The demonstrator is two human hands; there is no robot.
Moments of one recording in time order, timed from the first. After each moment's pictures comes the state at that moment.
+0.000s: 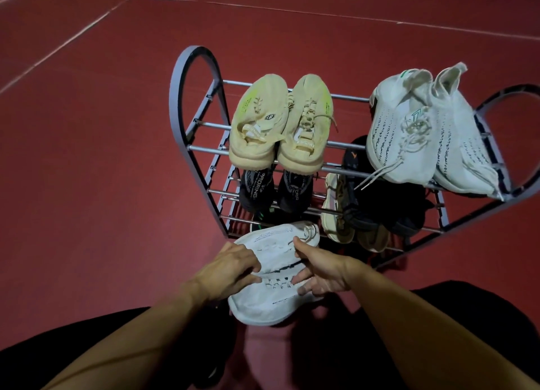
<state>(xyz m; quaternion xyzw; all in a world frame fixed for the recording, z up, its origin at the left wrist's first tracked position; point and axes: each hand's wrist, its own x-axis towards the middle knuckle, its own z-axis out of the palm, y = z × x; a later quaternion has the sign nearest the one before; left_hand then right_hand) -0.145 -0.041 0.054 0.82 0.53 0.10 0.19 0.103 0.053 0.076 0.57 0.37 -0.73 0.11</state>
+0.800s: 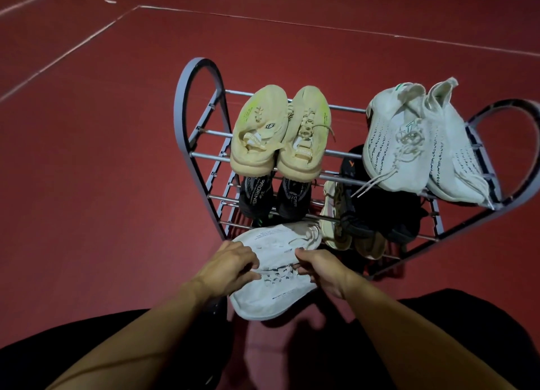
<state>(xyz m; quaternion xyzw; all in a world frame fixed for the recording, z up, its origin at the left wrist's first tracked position) -0.140 -0.029 0.064 0.80 0.56 0.10 0.18 0.108 0.049 0.064 0.59 0.39 -0.70 -0.09</state>
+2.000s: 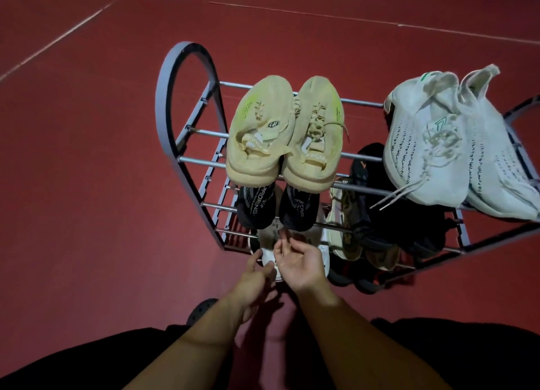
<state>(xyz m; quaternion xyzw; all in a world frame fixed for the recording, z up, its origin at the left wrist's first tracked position) -0.074 0.002 0.022 0.08 0.63 0.38 0.67 0.027 0.070 0.049 0.35 -0.17 -0.81 -0.43</state>
